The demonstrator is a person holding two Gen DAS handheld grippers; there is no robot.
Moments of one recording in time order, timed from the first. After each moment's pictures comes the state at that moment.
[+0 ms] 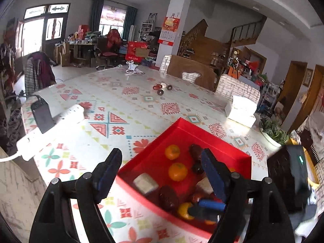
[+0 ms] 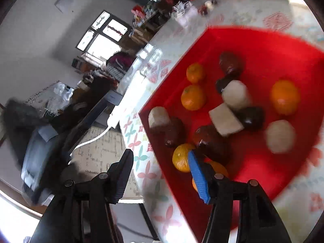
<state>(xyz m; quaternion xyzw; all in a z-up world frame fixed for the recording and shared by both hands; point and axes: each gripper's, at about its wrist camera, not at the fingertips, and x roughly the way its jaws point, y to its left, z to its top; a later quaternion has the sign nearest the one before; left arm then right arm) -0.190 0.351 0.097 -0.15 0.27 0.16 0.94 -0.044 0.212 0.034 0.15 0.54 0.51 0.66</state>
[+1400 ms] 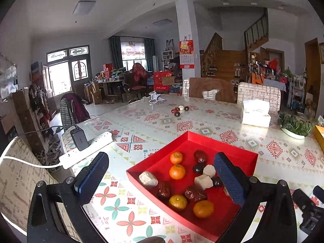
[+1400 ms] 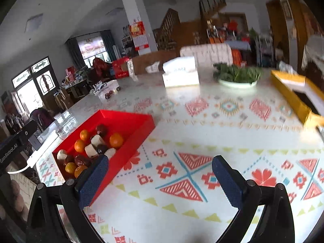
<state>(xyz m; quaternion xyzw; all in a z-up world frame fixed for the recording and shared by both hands) -0.217 0.232 0.106 -0.02 0.20 0.29 0.93 -0.120 0.010 0.086 0.08 0.32 0.19 0.92</state>
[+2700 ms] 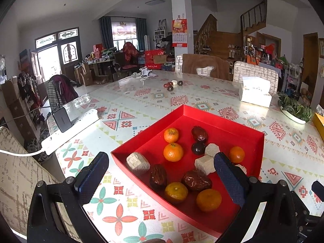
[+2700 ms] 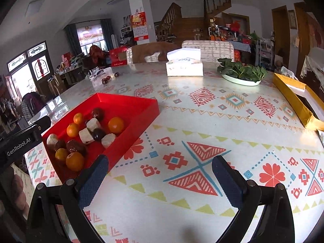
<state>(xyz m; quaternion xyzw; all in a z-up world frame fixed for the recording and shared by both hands) -0.190 0.263 0.069 -0.05 0.28 0.26 0.92 -0.121 0.056 0.068 0.01 0.34 0.18 0.92</state>
